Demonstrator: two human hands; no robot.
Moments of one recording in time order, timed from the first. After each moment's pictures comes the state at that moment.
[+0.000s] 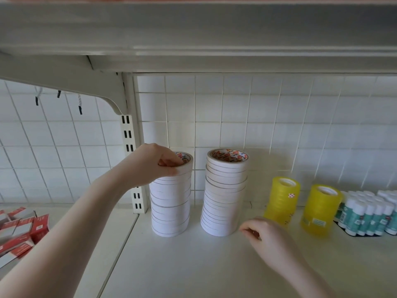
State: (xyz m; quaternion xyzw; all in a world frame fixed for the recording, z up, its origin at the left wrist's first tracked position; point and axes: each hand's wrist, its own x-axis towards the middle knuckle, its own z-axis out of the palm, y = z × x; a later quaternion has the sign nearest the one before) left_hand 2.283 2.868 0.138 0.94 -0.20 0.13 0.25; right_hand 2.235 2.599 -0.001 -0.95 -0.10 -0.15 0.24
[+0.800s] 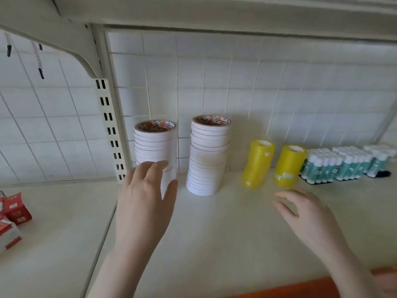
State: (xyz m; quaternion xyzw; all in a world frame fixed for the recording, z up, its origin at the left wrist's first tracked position) left_hand 2.196 2.838 0.035 0.89 -0.11 0.37 0.25; right_hand 2.149 2.555 -0.001 -0.94 0.05 -0.30 0.13
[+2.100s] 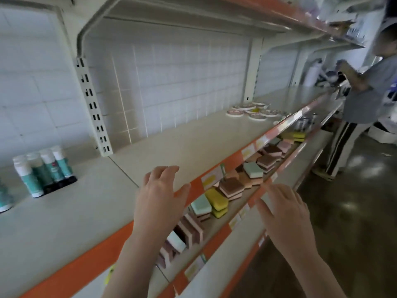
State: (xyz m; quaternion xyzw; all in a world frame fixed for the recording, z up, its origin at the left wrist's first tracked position) left_hand 2.038 2.075 0.003 0.84 -0.39 0.11 0.36; right_hand 1.860 1.938 -0.031 -0.86 0.41 -0.29 0.07
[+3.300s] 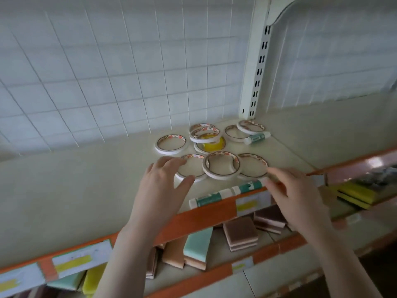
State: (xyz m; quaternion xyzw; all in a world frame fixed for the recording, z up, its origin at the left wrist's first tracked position) left_hand 2.054 1.483 0.004 0.91 -0.21 0.13 0.32; right_hand 1.963 1.249 -0.030 -0.94 0.13 -0.26 0.18
